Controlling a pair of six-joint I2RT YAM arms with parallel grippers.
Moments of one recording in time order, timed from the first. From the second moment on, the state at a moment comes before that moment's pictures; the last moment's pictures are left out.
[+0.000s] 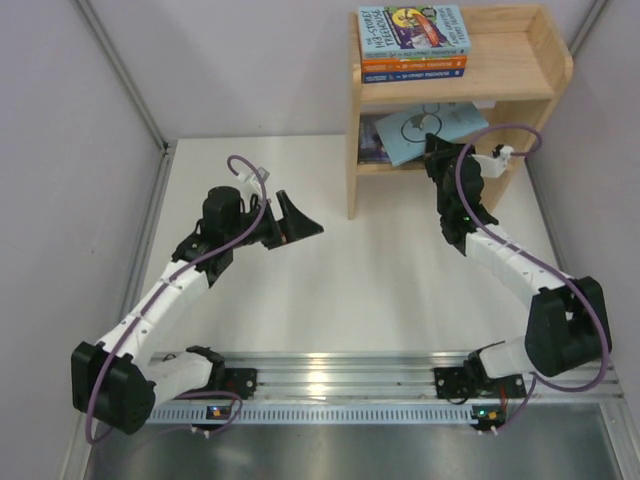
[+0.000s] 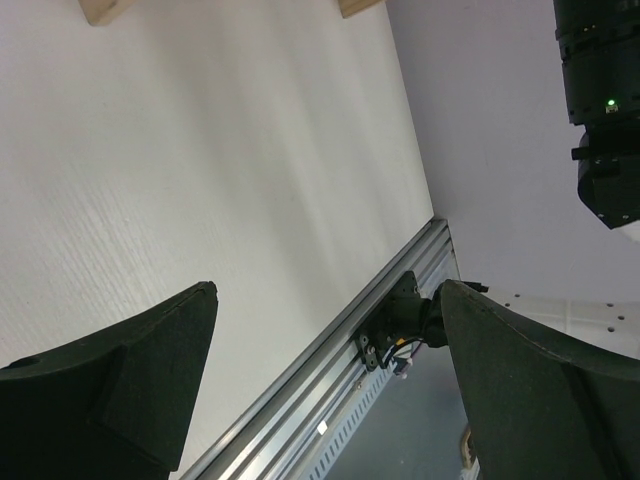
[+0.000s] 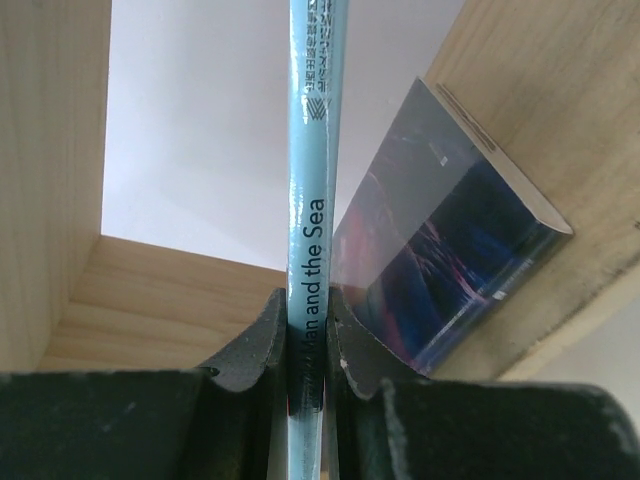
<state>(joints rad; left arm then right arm) -0.38 1.11 0.89 -0.16 0.58 -0.77 0.33 1.37 0.95 0.44 0.47 1.19</state>
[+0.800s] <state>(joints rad) -0.38 1.16 0.88 -0.11 0.58 -0.77 0.36 1.65 1.15 0.54 0.44 1.29</state>
